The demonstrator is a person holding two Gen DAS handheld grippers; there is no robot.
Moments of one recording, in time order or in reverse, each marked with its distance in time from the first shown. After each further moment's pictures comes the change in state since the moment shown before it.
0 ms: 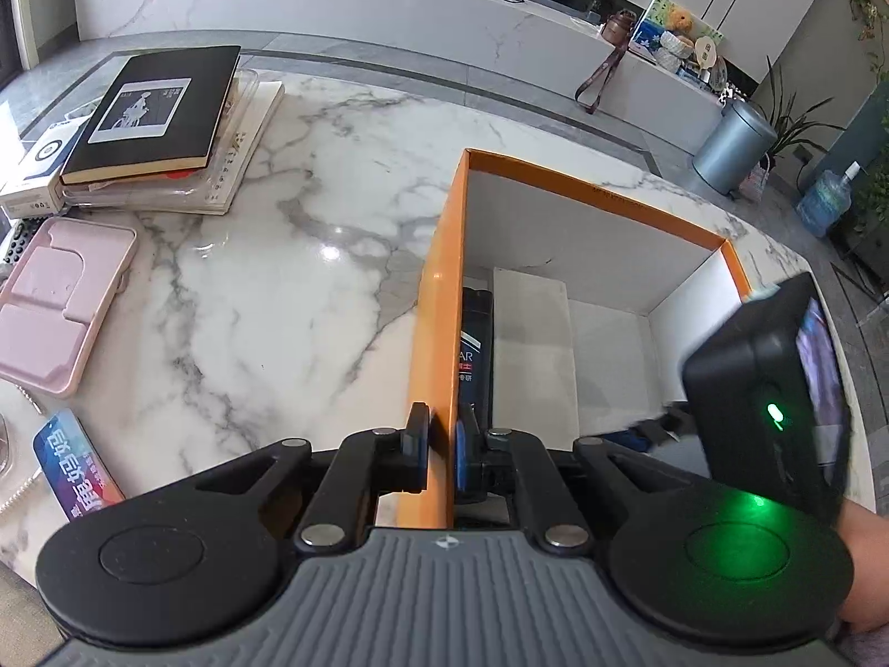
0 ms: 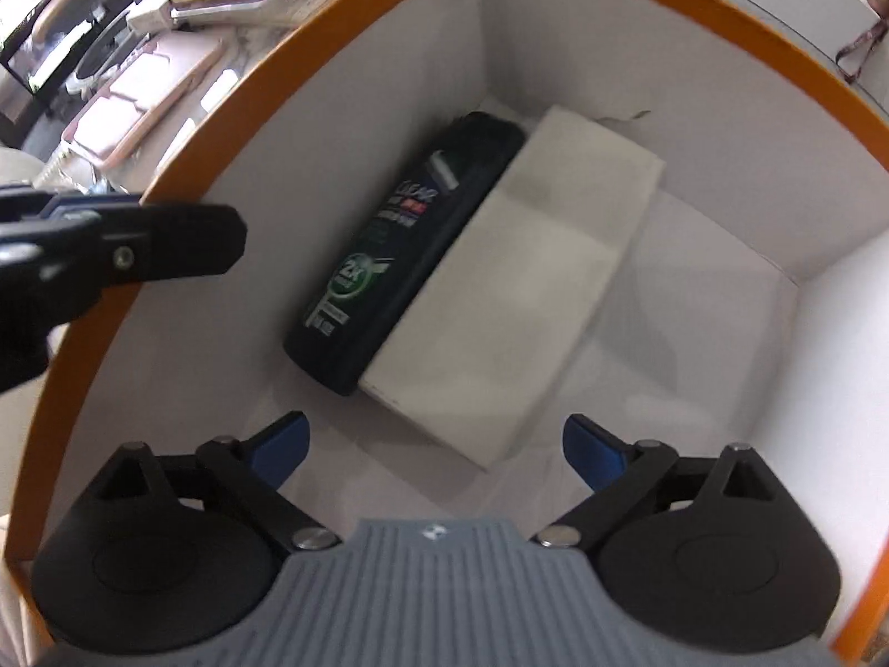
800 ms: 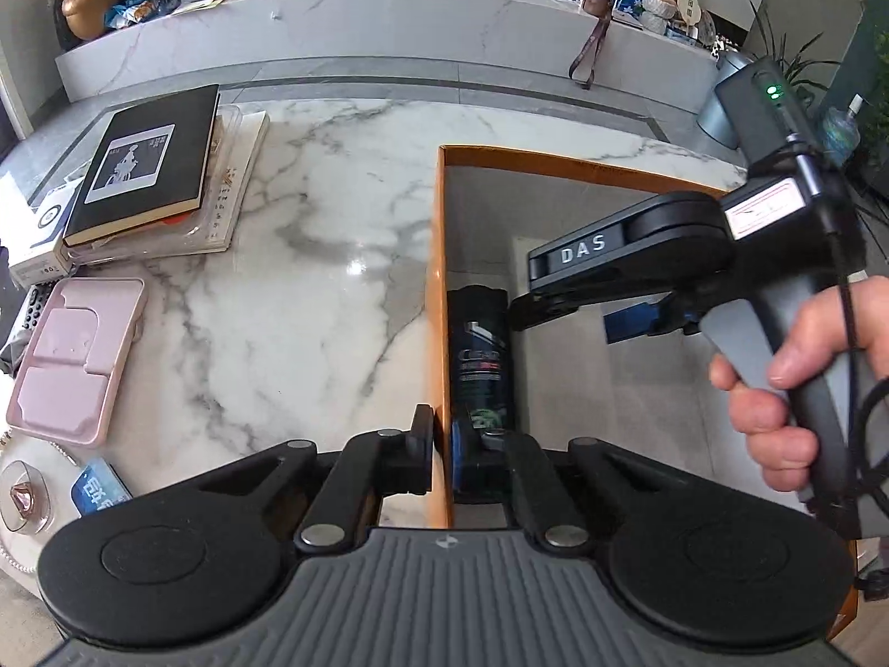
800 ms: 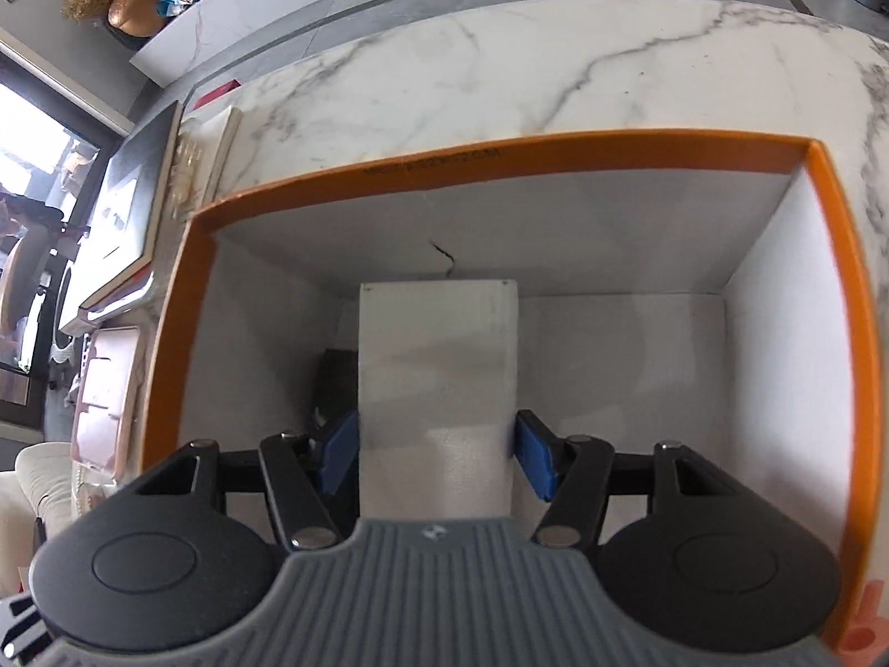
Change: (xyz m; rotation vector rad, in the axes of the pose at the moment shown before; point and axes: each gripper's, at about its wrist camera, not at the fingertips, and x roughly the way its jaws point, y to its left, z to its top) left arm 0.004 -0.020 0.000 0.148 -0.002 0.090; right arm -0.015 -0.087 0.047 0.529 -0.146 0.120
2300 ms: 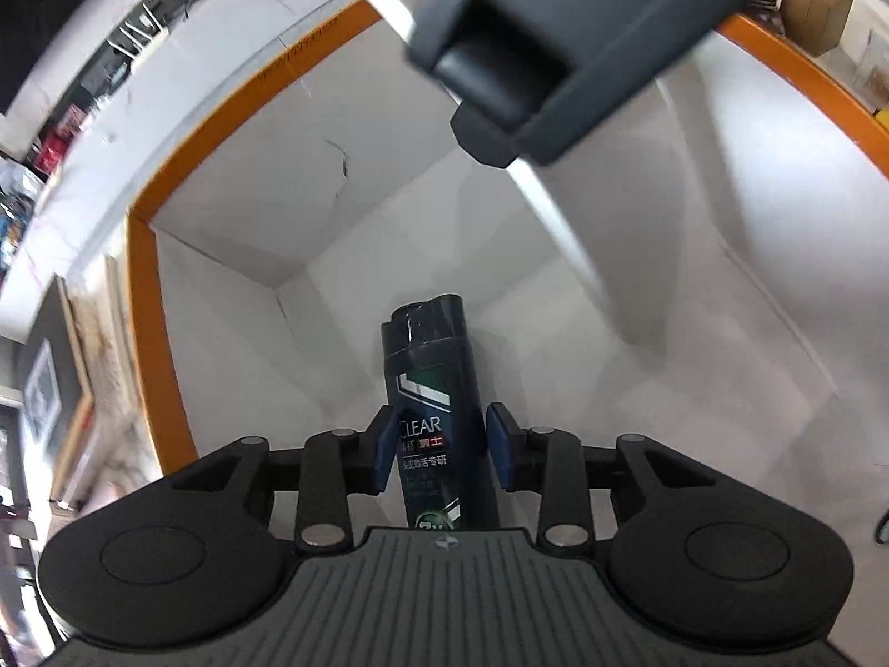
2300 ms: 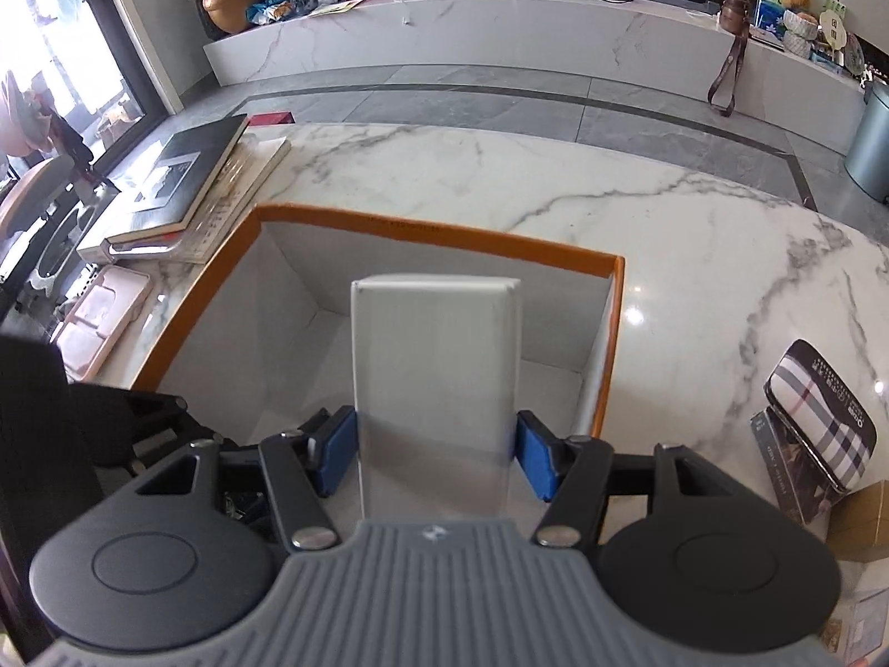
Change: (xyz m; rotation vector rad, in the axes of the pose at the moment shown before) left arm 0.074 -0.106 -0.028 0.692 0.178 0.170; right arm -0.092 -0.022 -0.042 -0.325 -0.232 -0.091
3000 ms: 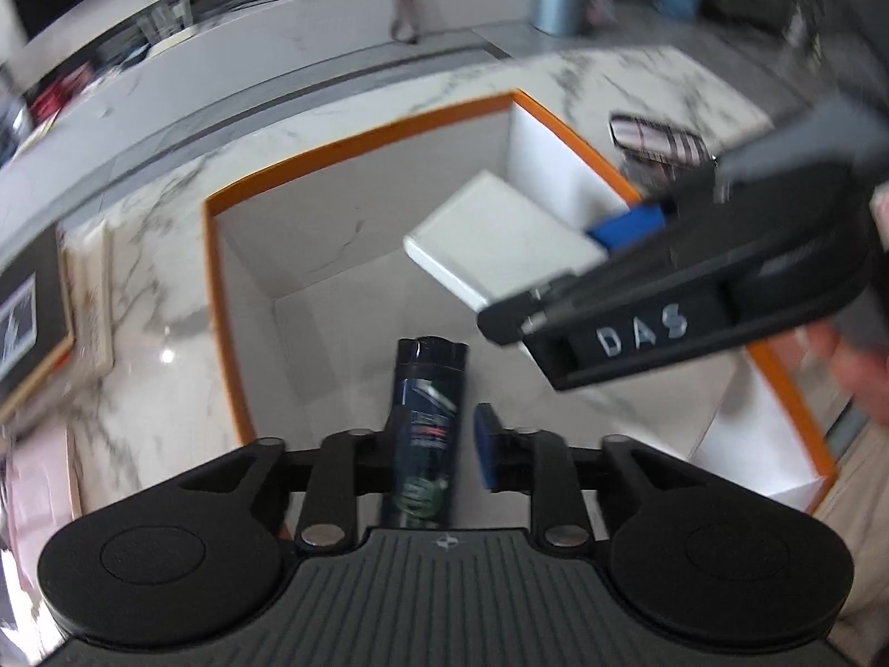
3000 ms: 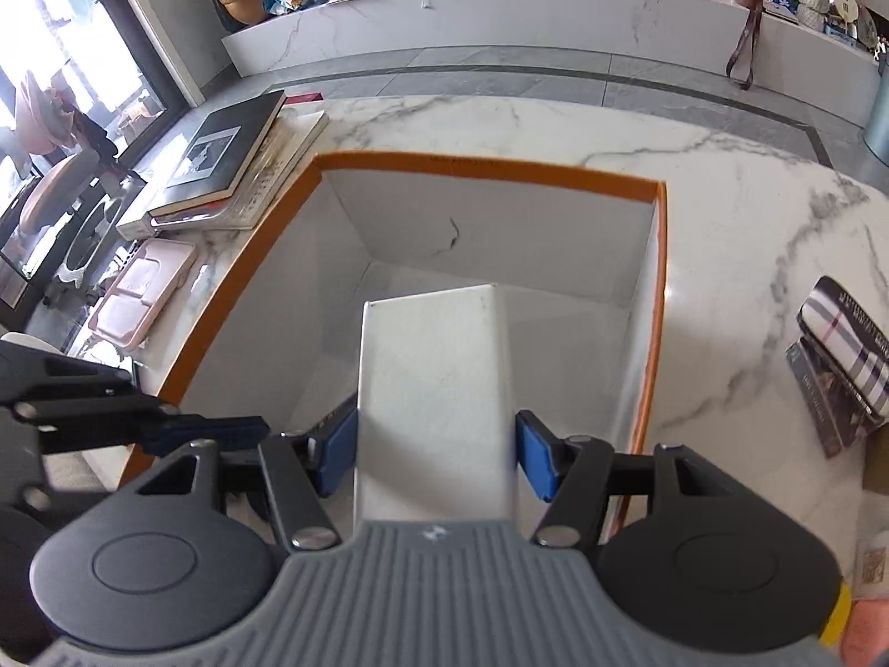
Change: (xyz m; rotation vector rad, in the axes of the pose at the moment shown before) left arm -0.065 0.035 -0.019 -0.201 -0.189 -0.223; right arm -0.015 0.017 -0.030 0.008 0.034 0.055
